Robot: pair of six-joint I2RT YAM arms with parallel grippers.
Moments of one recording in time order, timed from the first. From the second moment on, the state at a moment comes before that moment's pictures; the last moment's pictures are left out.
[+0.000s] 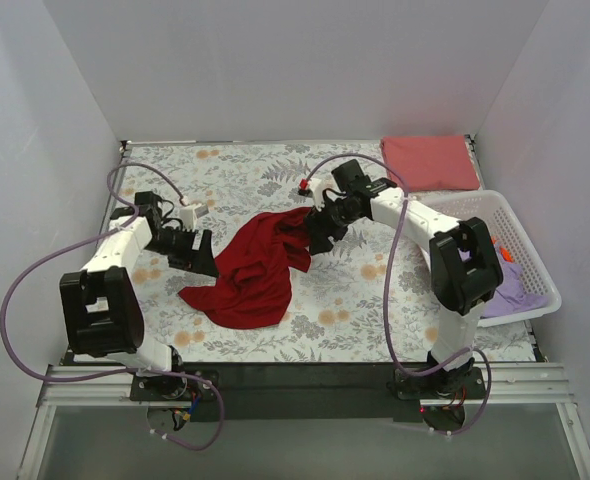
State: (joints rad) left arm 0.11 1.53 1.06 -0.97 0.69 0.43; right arm 0.54 1.85 1.42 -0.63 -0.60 -0.34
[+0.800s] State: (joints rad) left arm -0.10 1.63 1.09 -0.78 0.54 0.34; right arm 0.58 2.03 1.41 -0.56 -0.57 -0.20
